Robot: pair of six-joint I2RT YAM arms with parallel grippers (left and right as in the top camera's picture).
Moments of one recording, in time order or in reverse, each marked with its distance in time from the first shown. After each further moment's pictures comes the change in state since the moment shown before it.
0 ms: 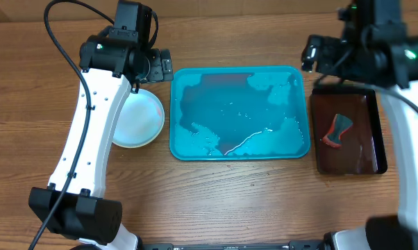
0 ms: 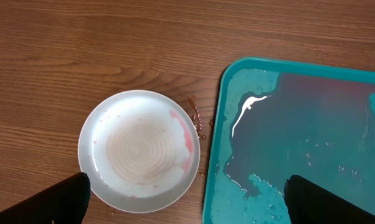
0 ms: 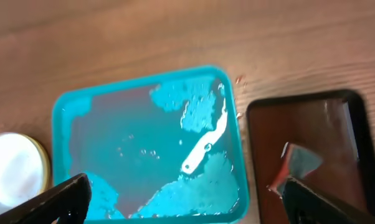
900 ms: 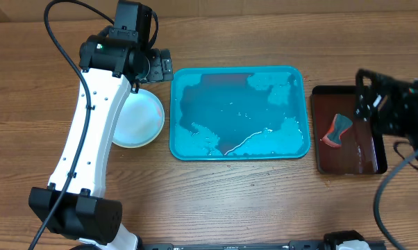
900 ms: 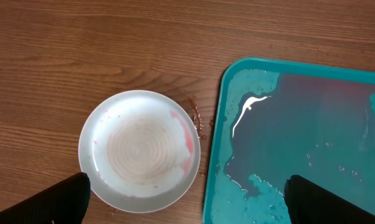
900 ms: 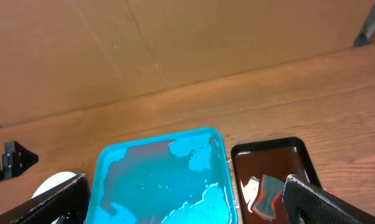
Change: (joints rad) left arm 0.000 0.000 0.000 0.000 -0.001 0.000; right arm 0.000 -0.456 0.011 -0.029 0.069 -0.002
